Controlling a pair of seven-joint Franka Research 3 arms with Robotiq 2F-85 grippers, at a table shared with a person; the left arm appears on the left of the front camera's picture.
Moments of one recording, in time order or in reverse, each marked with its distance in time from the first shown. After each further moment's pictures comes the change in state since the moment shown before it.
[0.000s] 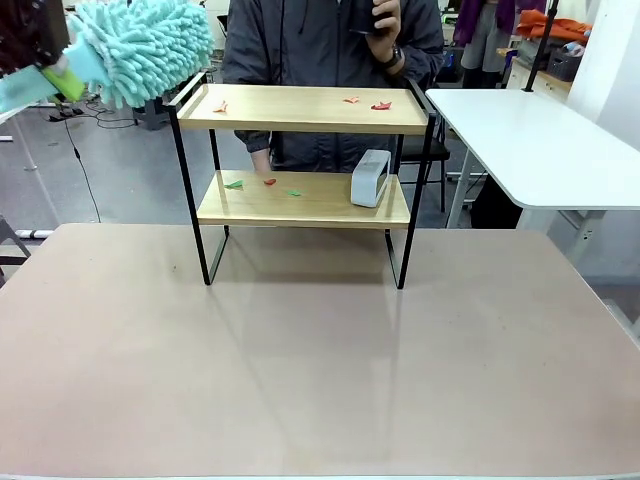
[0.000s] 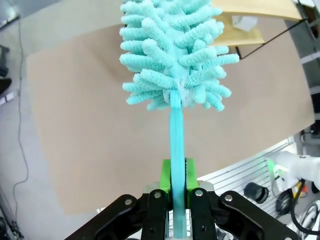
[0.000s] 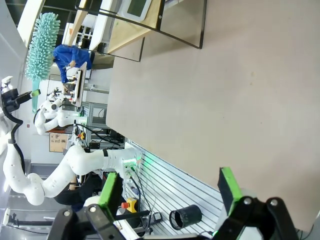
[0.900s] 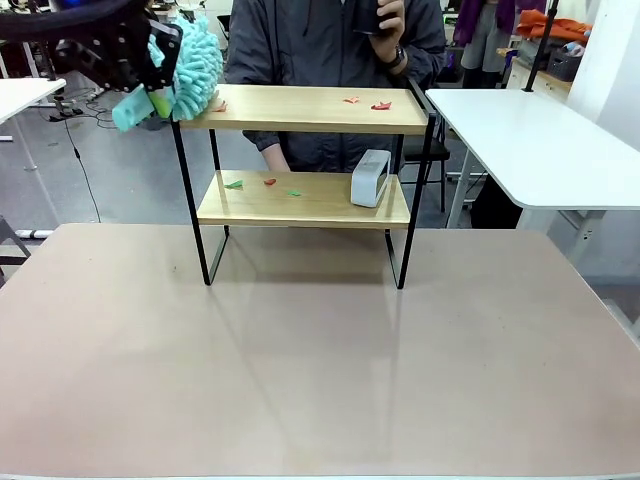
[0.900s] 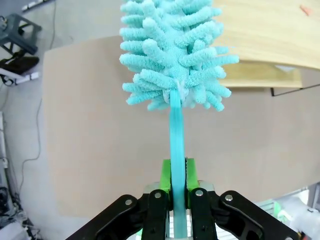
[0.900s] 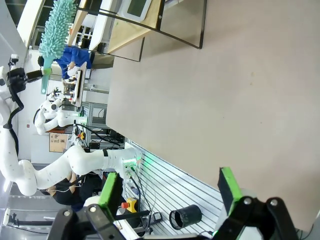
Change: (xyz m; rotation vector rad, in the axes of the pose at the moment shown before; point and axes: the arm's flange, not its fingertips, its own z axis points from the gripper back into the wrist) left arm 0.076 -0.055 -0.095 0.223 0.007 0.133; right arm 0.000 0.000 0.000 0.000 0.000 0.000
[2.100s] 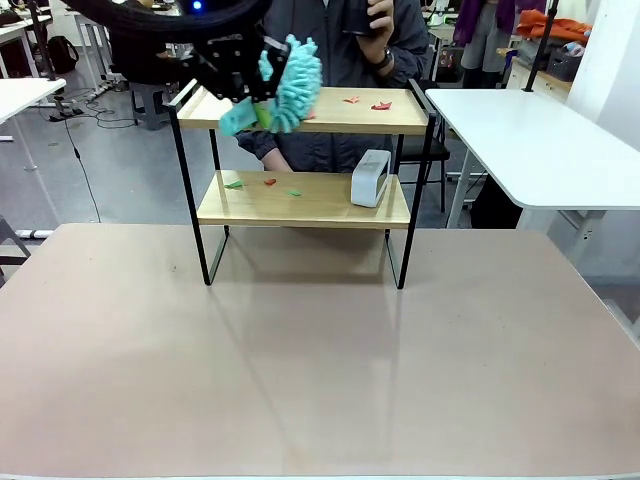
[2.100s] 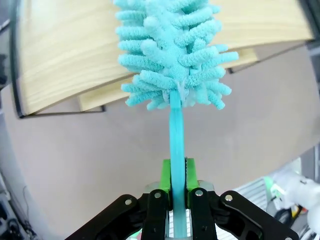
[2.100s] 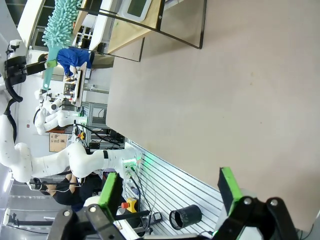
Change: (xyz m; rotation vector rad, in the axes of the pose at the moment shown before) left arm 0.023 -0.104 -0.032 -0.151 0.103 -0.223; right arm 0.000 0.000 0.000 0.000 0.000 0.000
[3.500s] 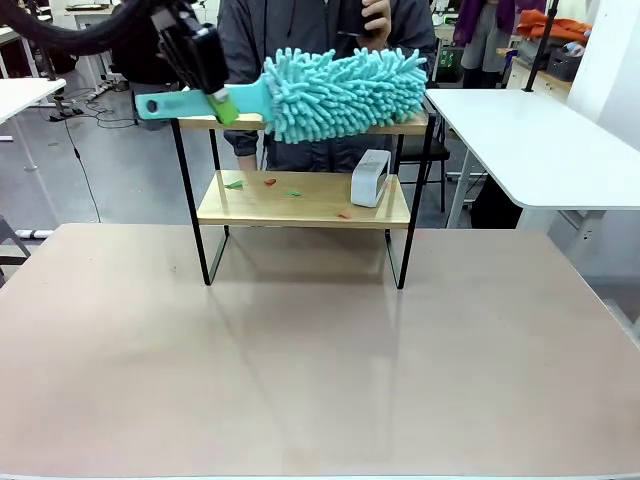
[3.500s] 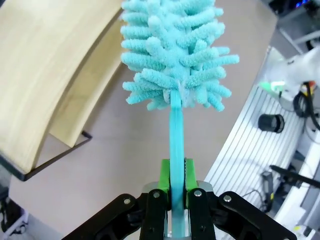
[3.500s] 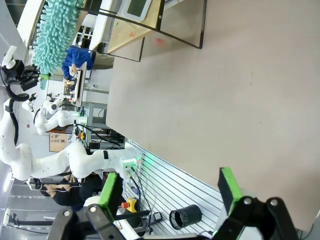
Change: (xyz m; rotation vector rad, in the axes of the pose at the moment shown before) left arm -0.010 0.077 0.030 -0.309 0.095 -0.660; right arm 0.000 0.000 0.000 0.000 0.000 0.000
